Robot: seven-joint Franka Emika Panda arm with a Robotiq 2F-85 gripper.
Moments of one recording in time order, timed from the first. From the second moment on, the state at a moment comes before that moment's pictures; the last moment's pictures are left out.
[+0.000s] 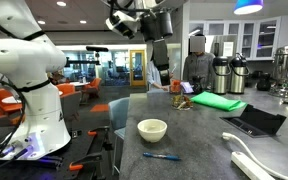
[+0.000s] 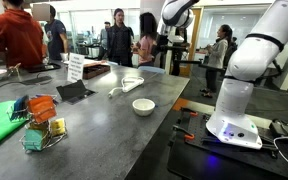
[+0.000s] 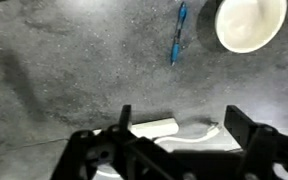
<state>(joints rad) -0.16 -0.36 -0.26 -2.54 -0.04 2.37 -0.12</state>
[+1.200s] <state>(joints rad) -0.07 0.22 -0.11 -2.25 0.16 2.34 -0.49</state>
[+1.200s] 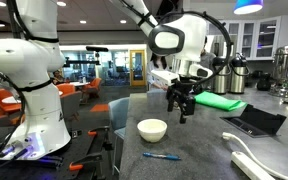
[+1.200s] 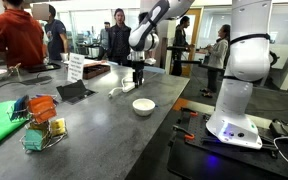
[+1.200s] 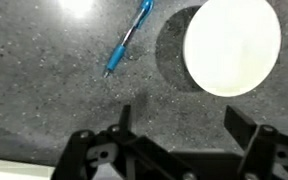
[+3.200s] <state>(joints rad) -0.25 0.44 0.04 -2.20 0.20 2.34 -0.67</state>
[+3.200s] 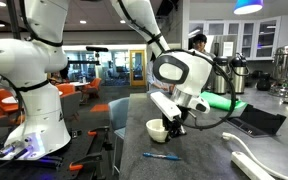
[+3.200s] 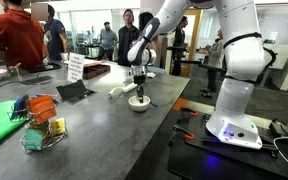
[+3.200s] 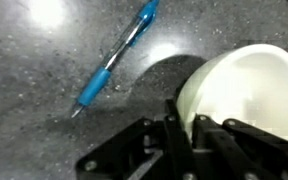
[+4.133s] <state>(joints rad) -0.32 0.56 0.02 -1.97 0.21 2.36 -0.64</state>
